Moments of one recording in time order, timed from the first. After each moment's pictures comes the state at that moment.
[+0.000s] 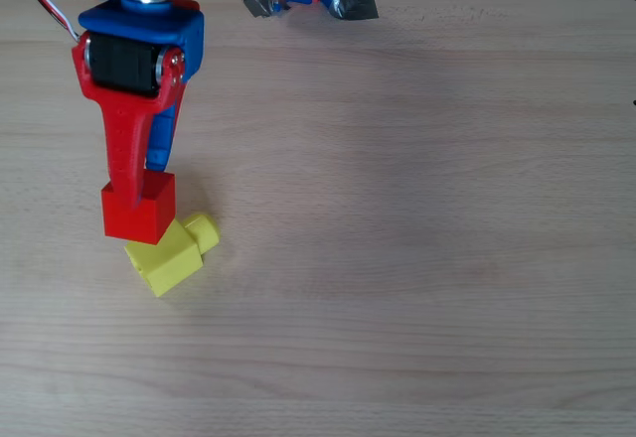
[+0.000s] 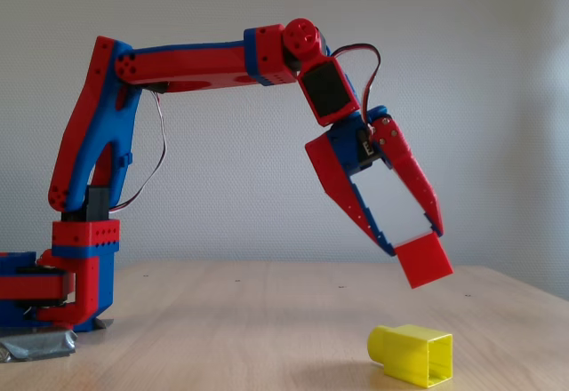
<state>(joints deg) 16.5 77.9 70.9 63.5 -4.7</state>
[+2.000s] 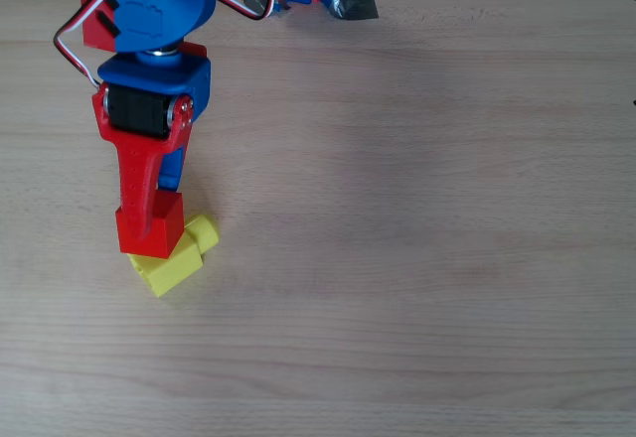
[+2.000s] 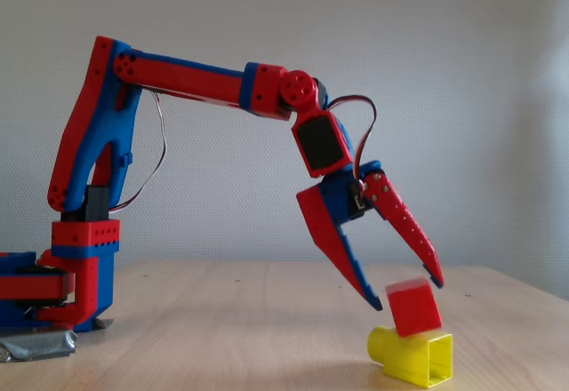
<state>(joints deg) 17.1 78.0 85.7 51.8 -4.6</state>
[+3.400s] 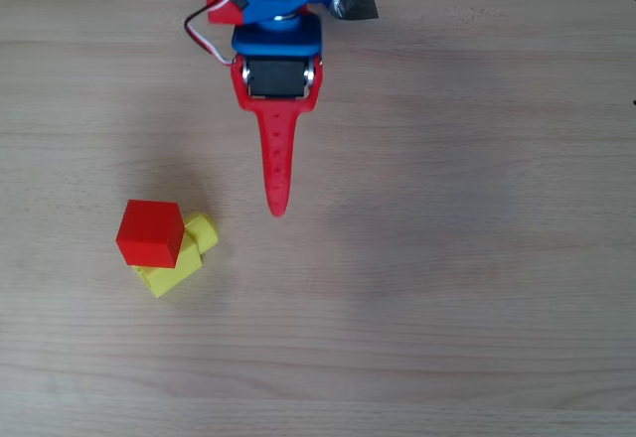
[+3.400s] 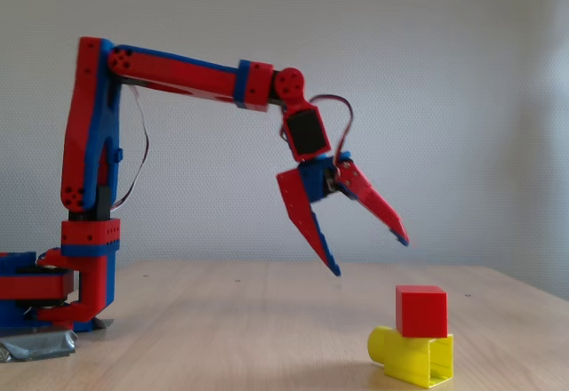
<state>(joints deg) 2.2 92.0 97.6 57.7 -2.5</state>
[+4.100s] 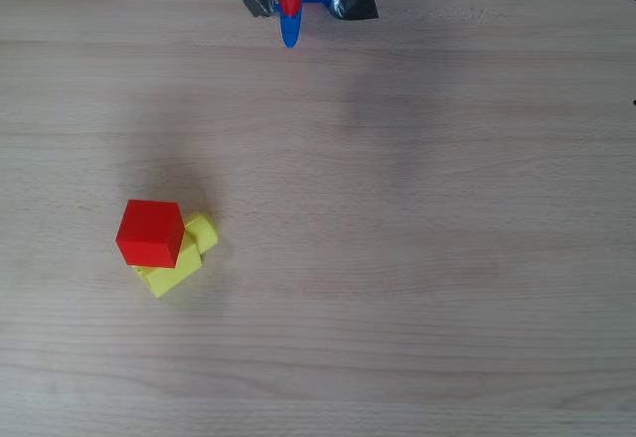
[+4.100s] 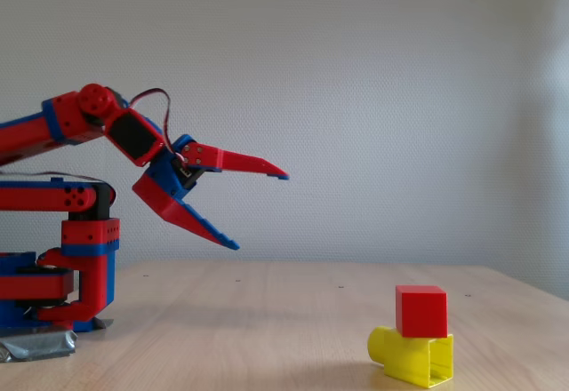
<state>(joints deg) 1.5 183.5 160.5 59.9 -3.0</state>
